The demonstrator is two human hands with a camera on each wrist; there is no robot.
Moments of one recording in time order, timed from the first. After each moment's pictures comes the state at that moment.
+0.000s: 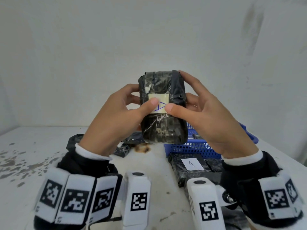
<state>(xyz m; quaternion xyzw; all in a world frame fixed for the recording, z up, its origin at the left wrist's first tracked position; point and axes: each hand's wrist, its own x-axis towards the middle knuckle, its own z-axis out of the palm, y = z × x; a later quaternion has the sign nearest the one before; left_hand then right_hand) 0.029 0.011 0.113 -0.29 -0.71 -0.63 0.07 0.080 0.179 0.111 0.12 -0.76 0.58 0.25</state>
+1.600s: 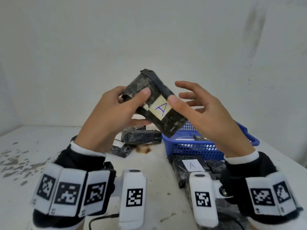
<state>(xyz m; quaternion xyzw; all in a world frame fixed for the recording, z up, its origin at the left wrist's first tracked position) 0.024 0.005 0.117 -0.25 -0.65 -0.72 0.03 0.076 0.190 0.110 0.07 -0.83 0.47 0.29</state>
